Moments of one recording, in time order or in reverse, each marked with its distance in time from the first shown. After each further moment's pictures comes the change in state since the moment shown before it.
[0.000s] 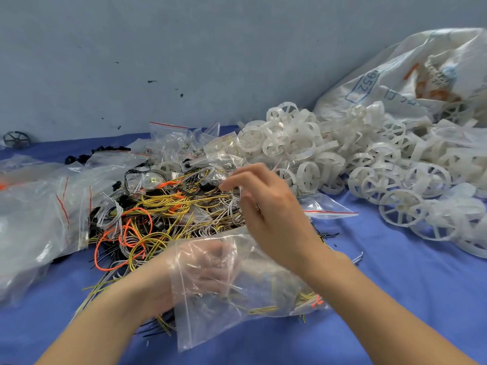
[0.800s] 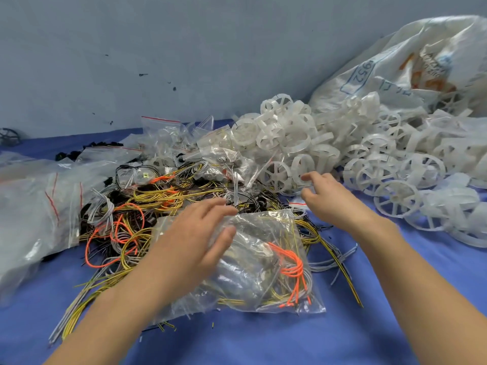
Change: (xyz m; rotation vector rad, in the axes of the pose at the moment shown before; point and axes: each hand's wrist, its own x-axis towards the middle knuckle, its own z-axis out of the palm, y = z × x) left_hand 0.028 -0.004 0.005 1.280 0.267 0.804; right_hand -0.009 0.115 -0.044 -0.358 -0.354 0.755
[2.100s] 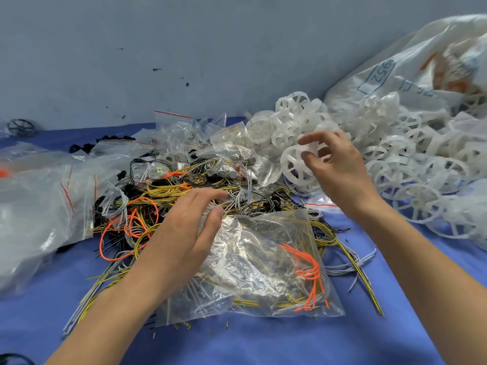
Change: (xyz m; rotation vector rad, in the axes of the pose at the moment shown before) left_hand -0.009 -0.020 -0.008 -0.194 0.214 -0.081; right_hand 0.005 -0.042 -0.016 0.455 0.479 -0.363
